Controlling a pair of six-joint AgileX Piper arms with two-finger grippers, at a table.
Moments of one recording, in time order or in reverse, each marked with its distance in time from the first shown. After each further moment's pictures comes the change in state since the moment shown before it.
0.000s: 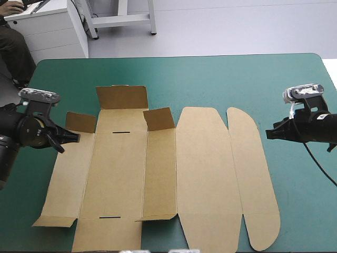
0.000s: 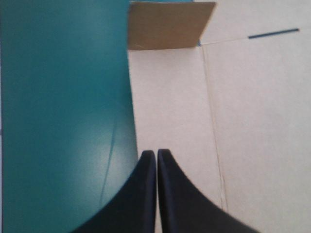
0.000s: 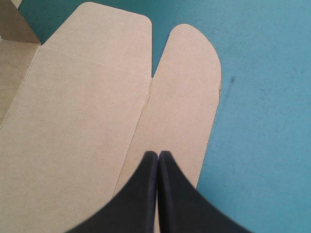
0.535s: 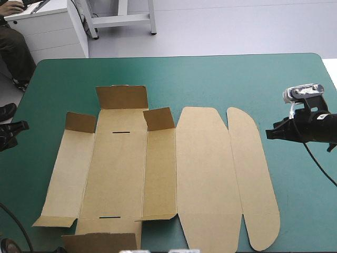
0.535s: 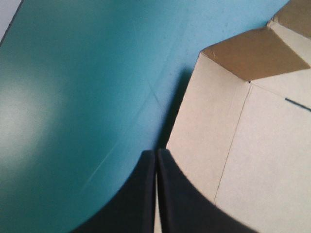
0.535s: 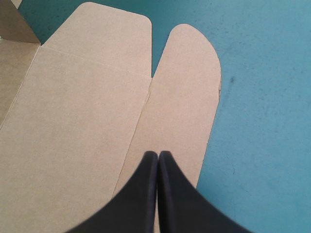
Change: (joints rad) left arm 0.753 0.081 -0.029 -0.540 0.035 0.270; right arm 0.000 0.000 0.000 0.000 -0.001 0.000
